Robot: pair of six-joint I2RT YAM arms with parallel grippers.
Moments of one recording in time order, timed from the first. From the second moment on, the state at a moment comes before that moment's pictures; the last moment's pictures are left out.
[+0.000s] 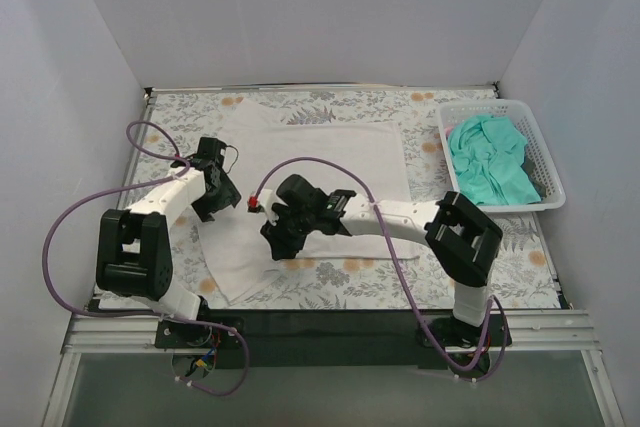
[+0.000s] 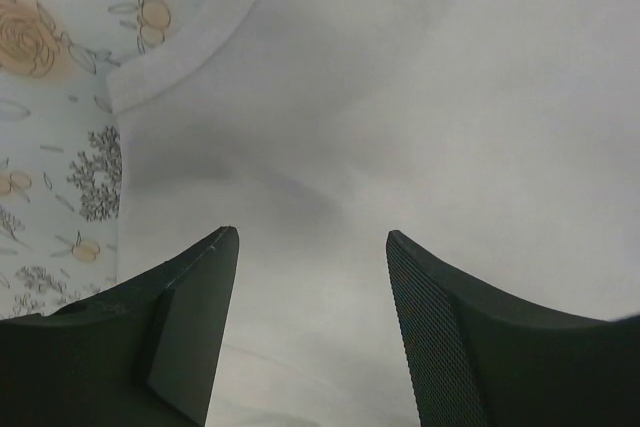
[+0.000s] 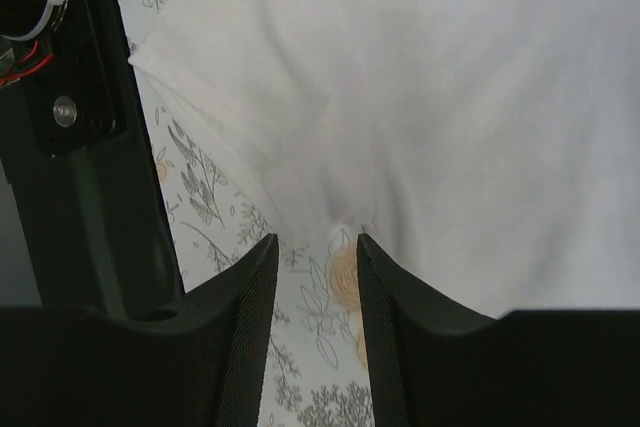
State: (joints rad) left arm -0.16 1.52 0.98 -0.73 -0.22 -0.75; right arm 1.06 1.82 1.25 -0.26 -0.43 0.01
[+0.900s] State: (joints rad) left arm -0.12 1.64 0.95 -0.53 -0.23 -0.66; right arm 1.21 2.04 1.39 -0.31 -0.47 -0.18
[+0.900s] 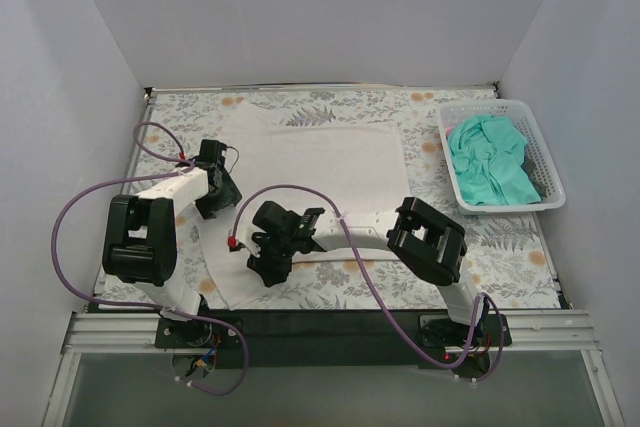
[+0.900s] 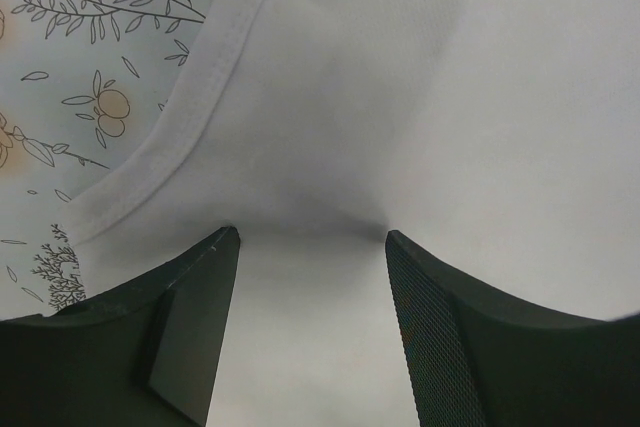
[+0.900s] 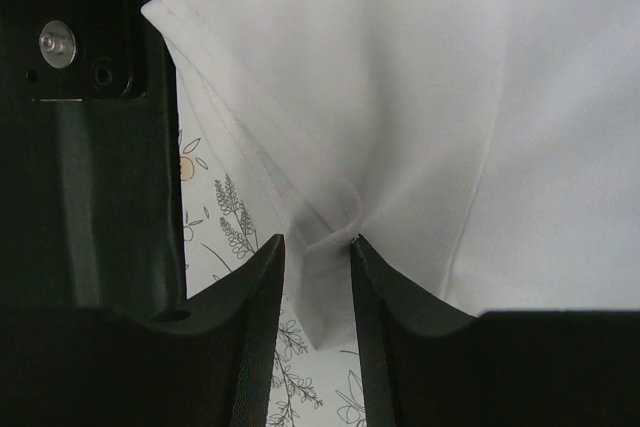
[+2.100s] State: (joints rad) left arm -0.11 1.71 1.02 -0.48 -0.20 -0.67; right arm 0.59 1.71 1.05 -0.39 0.02 0.05
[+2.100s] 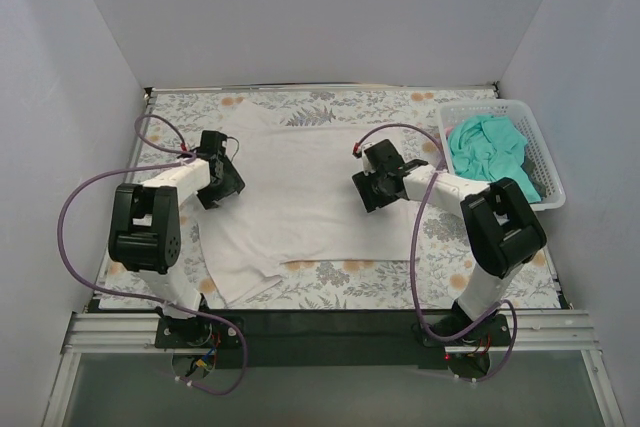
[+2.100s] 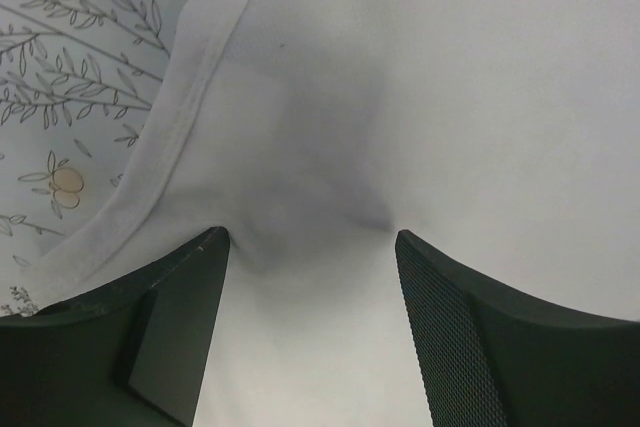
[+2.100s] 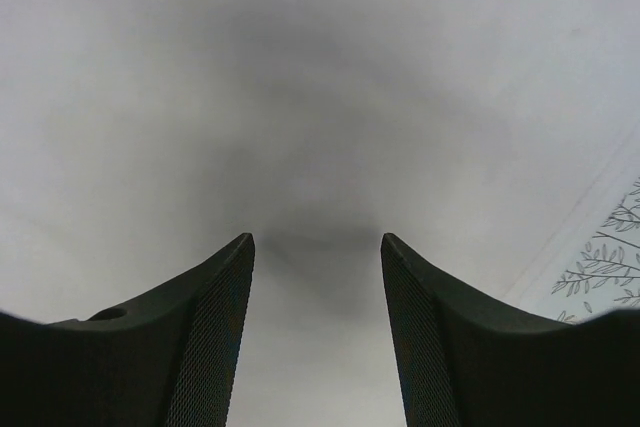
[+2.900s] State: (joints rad) left arm -0.11 1.69 1.15 -0.57 -0.25 -0.73; right arm 0.38 1.75 1.16 -0.37 0.04 0.13
